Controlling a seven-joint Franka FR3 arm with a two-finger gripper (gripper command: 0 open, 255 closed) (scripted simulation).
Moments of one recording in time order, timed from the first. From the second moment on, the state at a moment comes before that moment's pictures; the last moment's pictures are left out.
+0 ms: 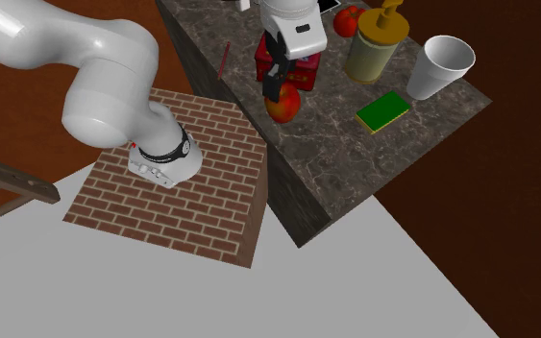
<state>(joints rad) 0.15 -0.75 0.27 -2.80 0.29 2.07 0.42</state>
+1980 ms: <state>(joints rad) 0.14 -0.80 0.23 -2.64 0.25 1.85 0.44</state>
